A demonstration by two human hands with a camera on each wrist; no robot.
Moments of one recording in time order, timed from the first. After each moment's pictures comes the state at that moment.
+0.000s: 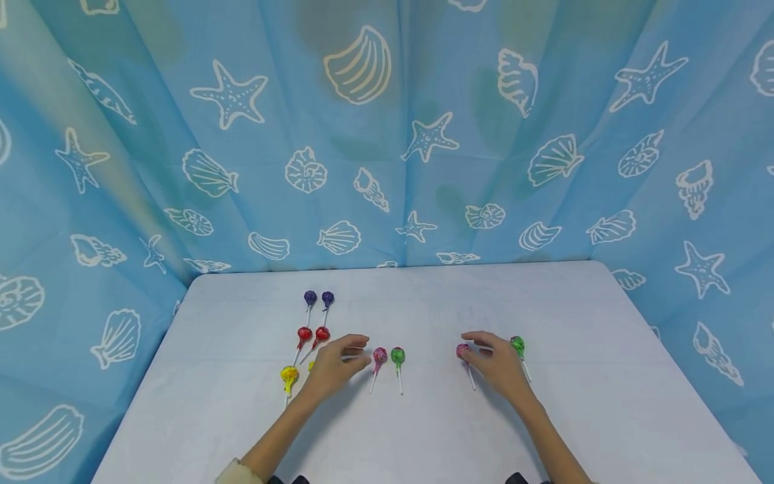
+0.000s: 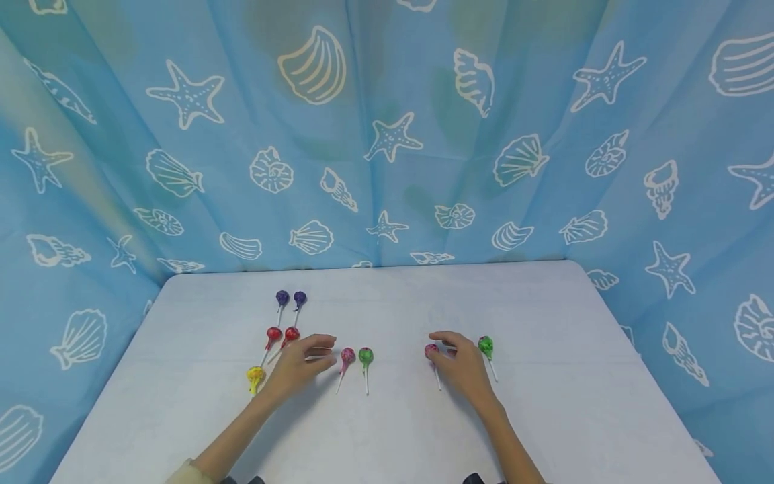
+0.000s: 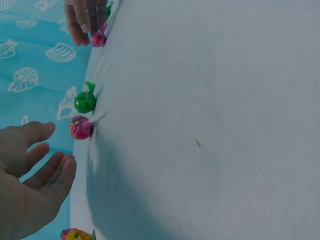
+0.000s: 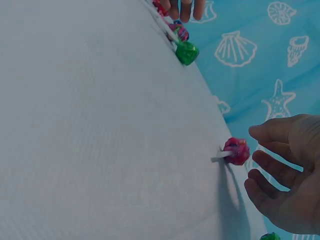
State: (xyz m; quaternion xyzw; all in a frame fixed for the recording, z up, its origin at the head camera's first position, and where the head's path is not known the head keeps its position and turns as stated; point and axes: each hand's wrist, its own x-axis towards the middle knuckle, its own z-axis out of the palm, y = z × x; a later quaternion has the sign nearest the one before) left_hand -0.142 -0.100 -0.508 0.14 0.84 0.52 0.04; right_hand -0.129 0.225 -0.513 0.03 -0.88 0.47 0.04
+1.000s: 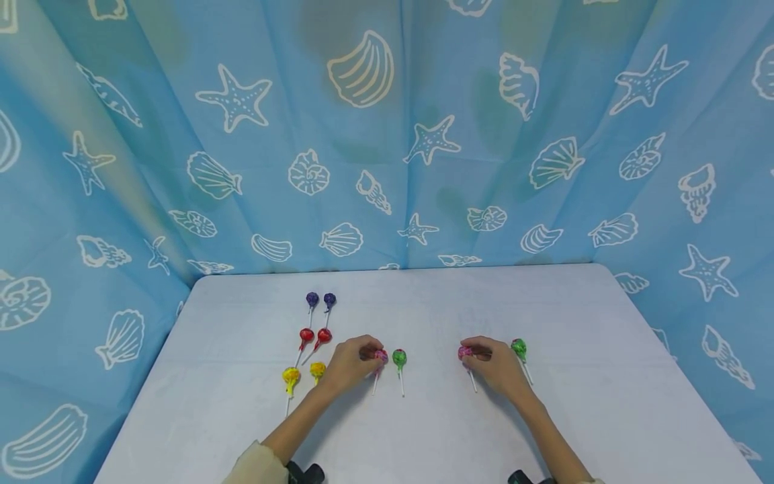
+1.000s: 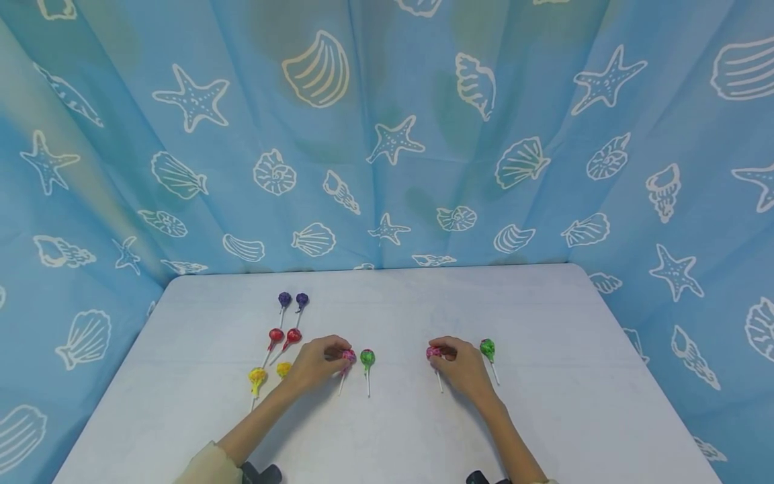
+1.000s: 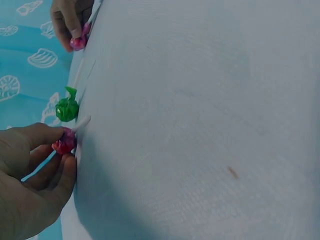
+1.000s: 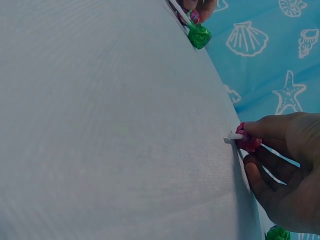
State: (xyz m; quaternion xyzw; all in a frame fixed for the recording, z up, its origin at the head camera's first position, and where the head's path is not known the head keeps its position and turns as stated) left_hand -0.159 -0.079 -0.520 0.16 0.87 0.46 0.06; right_hand -0.137 0.232 -0.528 0.04 -0.90 0.43 0.02
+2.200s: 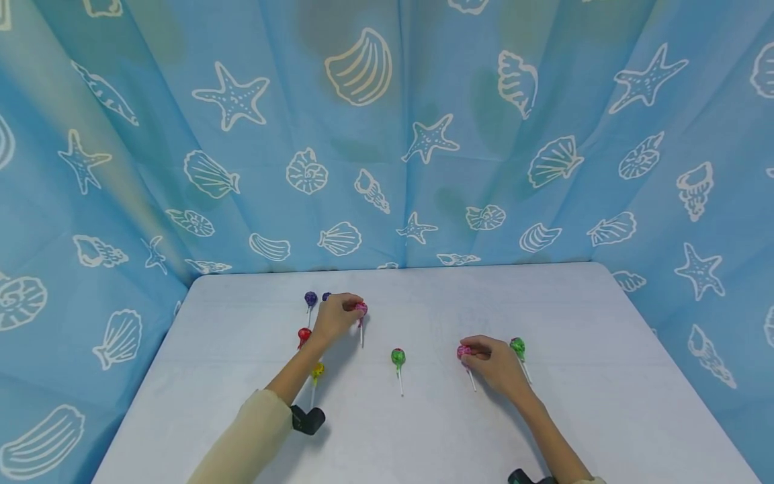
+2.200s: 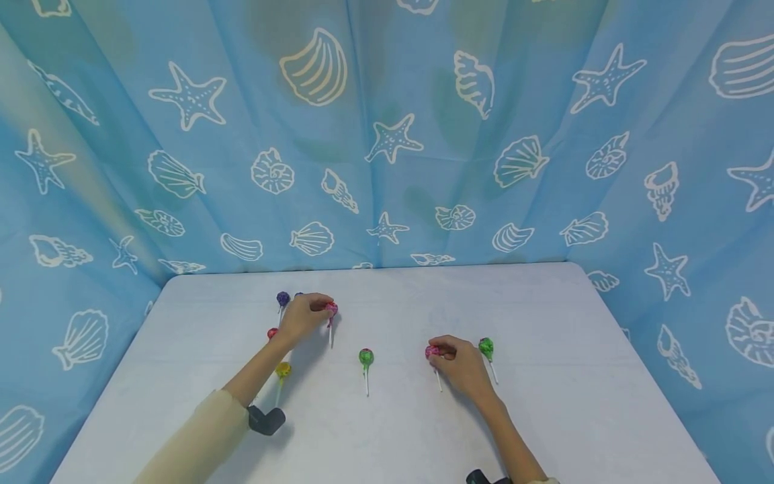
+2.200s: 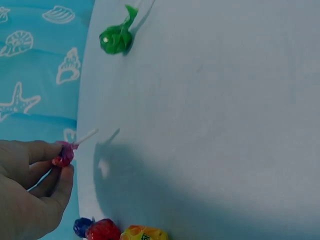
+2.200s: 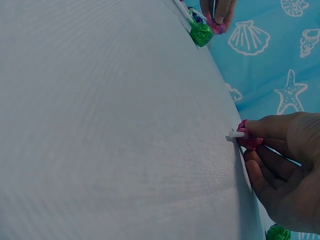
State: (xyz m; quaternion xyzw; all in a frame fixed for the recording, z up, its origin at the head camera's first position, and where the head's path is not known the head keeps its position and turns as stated) left_hand -0.224 -0.090 -0.488 0.05 0.89 0.46 0.02; right_hand -0.139 0.234 -0.531 0.04 -0.90 0.44 0.02
